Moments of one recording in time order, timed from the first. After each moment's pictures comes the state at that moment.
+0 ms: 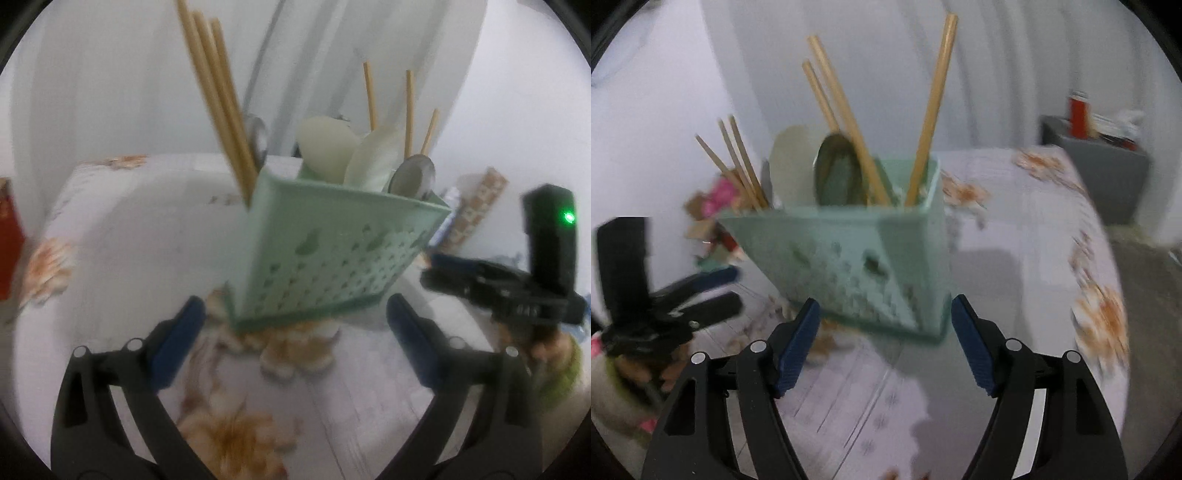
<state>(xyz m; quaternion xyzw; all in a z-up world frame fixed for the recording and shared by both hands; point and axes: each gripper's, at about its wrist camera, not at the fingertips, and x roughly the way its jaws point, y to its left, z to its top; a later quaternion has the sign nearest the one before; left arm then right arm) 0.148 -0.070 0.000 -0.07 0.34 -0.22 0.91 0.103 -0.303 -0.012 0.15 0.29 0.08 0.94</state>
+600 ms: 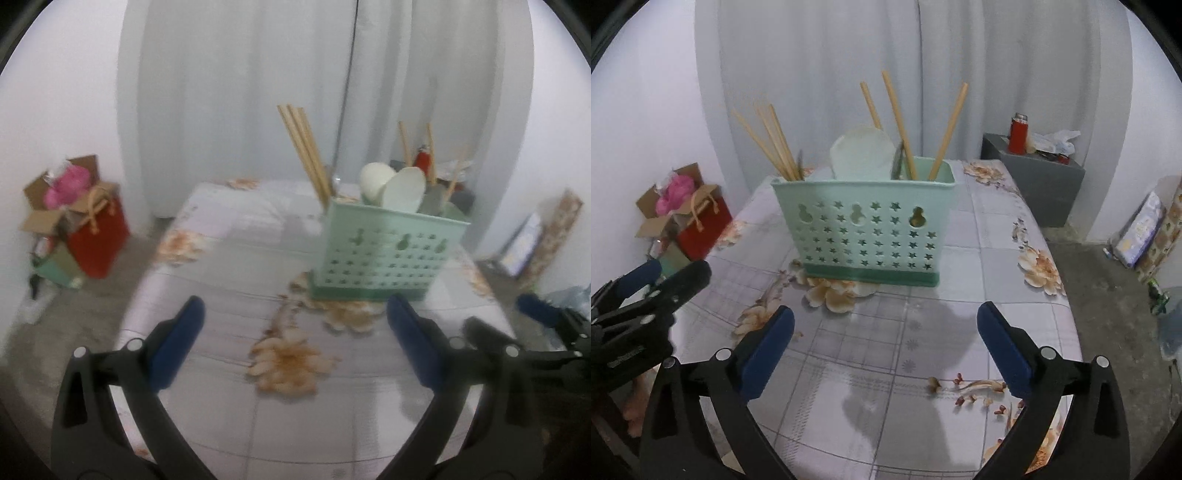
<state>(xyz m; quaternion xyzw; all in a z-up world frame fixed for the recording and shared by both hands) 0.052 -0.063 0.058 -0.04 0.31 -0.01 0.95 0.010 -0.226 0.020 0.12 0.27 -0.05 0.95</state>
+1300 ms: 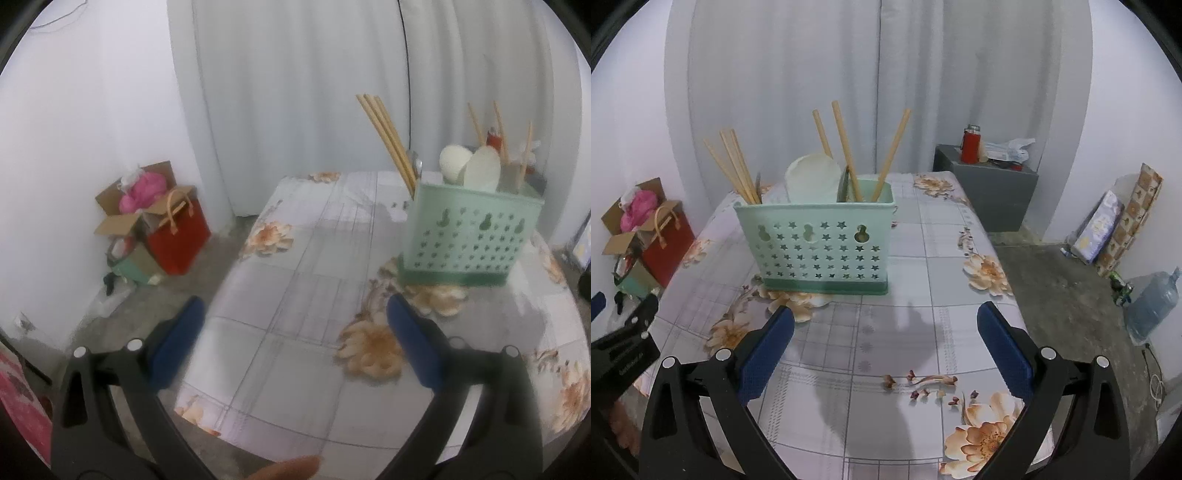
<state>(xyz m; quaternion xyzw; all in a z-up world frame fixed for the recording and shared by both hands) 0.041 -0.047 0.053 0.04 0.32 0.14 0.94 -0.015 -0.238 0.037 0.11 0.26 -0.14 0.95</state>
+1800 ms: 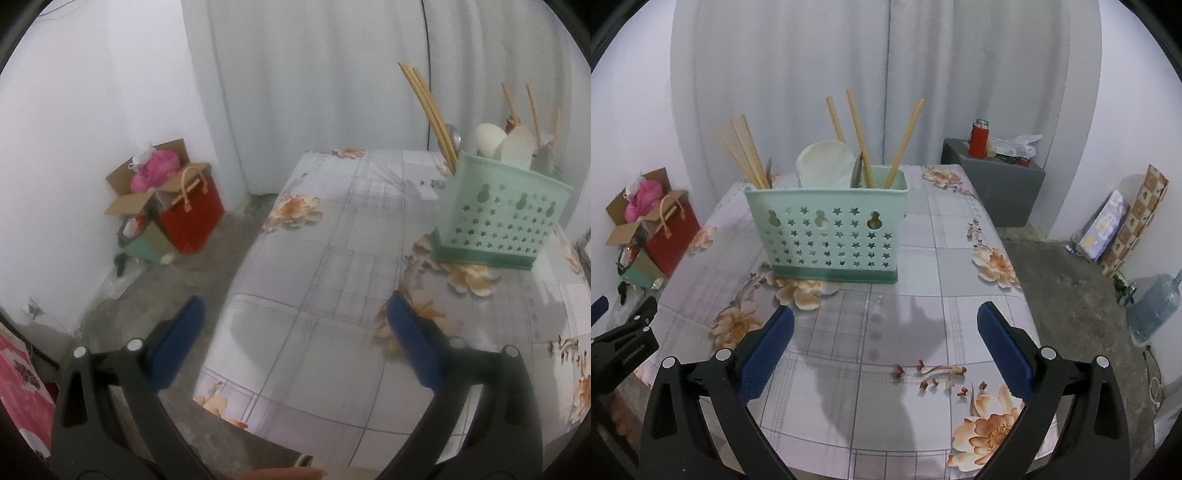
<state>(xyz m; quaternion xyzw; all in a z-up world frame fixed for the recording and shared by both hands) 0.039 -0.020 0.034 0.03 0.36 0.16 0.92 -0.015 -0.227 0.032 0.10 0.28 -0.13 0.95</state>
